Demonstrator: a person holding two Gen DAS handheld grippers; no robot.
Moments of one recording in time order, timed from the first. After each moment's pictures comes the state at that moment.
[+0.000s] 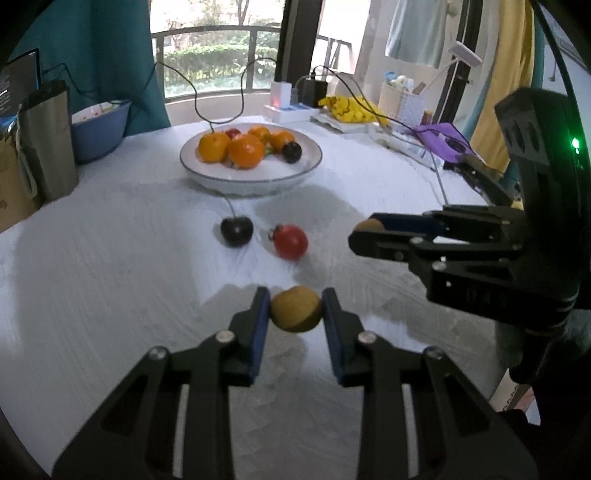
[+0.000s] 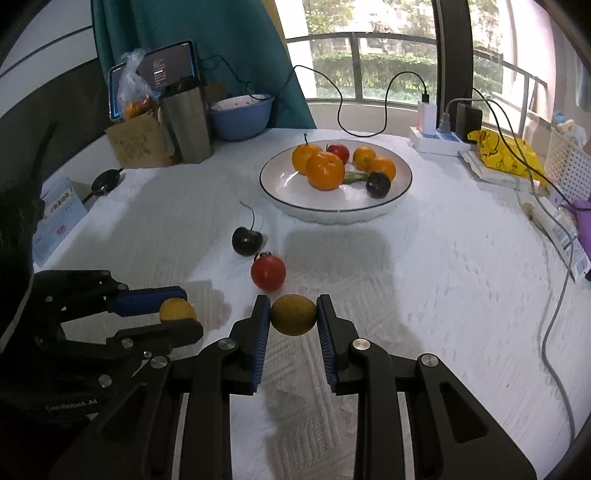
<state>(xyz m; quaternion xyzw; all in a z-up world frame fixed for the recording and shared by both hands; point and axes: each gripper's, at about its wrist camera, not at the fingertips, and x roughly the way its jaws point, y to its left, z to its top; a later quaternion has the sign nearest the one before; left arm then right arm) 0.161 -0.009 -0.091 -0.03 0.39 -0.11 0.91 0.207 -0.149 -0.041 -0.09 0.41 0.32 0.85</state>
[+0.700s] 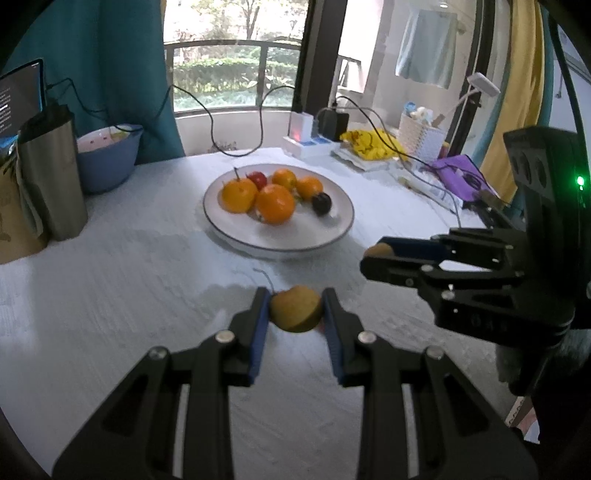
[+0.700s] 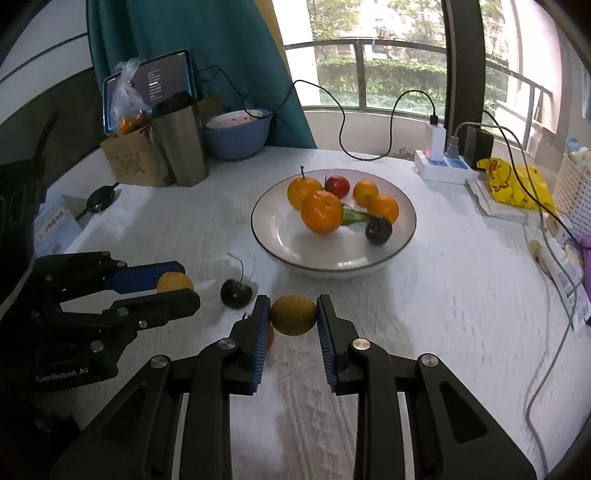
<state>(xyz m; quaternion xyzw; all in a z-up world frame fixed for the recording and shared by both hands) 0.206 0.020 -0.067 -0.04 0.37 -0.10 0.92 0.249 -0.129 -0.024 -0.10 0.40 0.33 0.85</state>
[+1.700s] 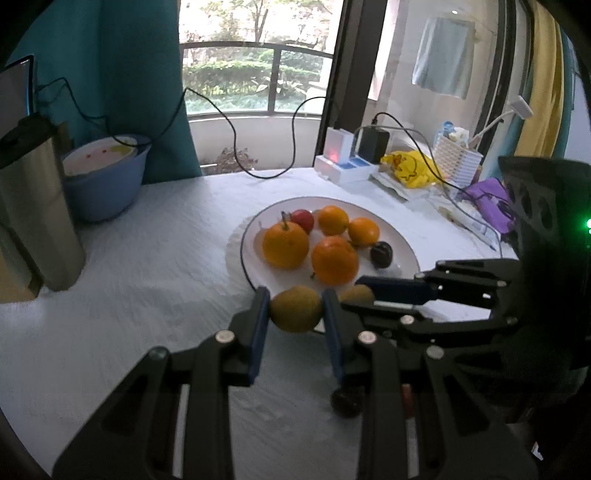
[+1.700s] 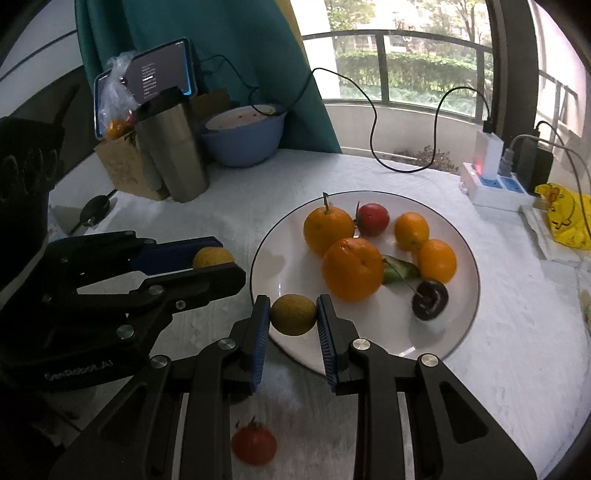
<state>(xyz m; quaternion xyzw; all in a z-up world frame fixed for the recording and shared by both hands) 0.284 0.059 -0.072 -0.05 0.36 -0.08 0.93 0.319 -0.067 -0.047 -0.09 0.42 0.37 0.82</state>
